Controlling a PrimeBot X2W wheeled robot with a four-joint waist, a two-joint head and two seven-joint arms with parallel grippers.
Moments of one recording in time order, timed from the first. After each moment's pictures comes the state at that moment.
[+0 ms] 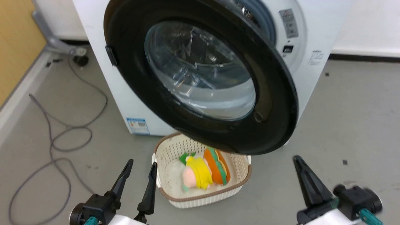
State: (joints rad) left arm 0.05 0.11 -0.14 0.04 -0.24 -0.11 -0.26; right arm 0.03 -0.15 0.17 0.04 0.17 0.13 -0.26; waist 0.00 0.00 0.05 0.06
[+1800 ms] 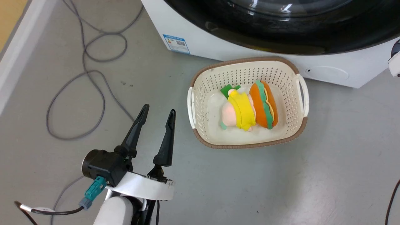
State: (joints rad) left arm -0.18 0.05 -0.19 -0.01 -0.24 -0.13 -0.26; right arm -0.90 -0.45 0.11 0.57 0.40 0.14 -0.06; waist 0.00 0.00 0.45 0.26
